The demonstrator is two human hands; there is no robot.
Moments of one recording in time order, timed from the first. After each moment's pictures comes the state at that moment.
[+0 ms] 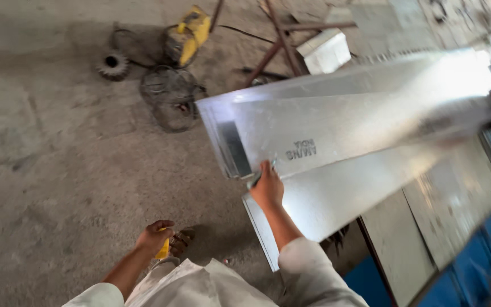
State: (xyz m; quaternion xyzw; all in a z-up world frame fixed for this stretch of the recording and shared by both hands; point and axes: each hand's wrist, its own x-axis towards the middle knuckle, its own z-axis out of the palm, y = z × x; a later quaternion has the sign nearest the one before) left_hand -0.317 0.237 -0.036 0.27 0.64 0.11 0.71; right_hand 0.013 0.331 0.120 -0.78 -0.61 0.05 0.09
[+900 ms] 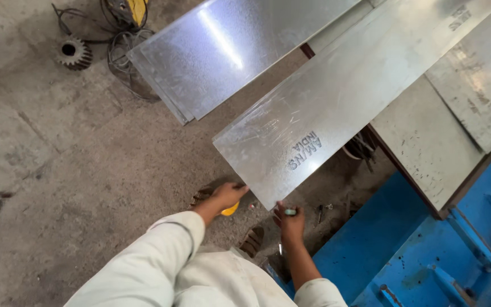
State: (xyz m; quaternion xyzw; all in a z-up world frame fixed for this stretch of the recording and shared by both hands) left_hand -0.064 0.172 -0.046 0.62 0.50 -0.06 0.61; right_hand 0.111 -0.020 -0.033 -0.73 0.02 0.38 0.57
